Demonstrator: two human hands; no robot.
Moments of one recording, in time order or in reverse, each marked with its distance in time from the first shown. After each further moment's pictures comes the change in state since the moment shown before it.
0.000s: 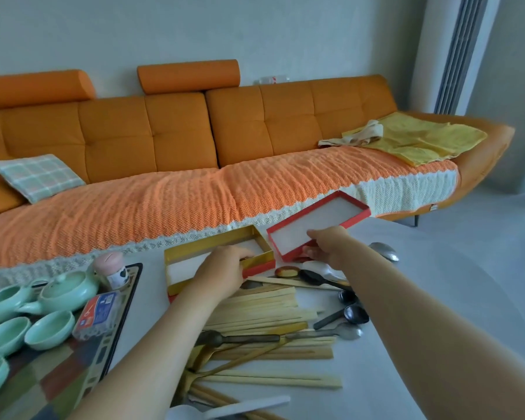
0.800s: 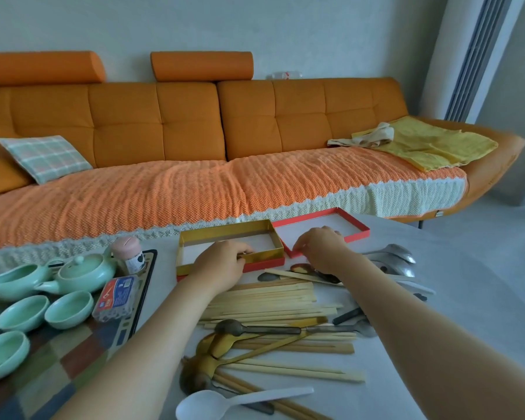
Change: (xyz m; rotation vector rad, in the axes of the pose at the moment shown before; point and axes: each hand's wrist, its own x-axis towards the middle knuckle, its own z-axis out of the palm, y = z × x) left_hand -0.009 -0.037 -0.013 0.038 0.020 -0.066; right_hand -0.003 0.022 0.037 -1.409 -0.039 -0.684
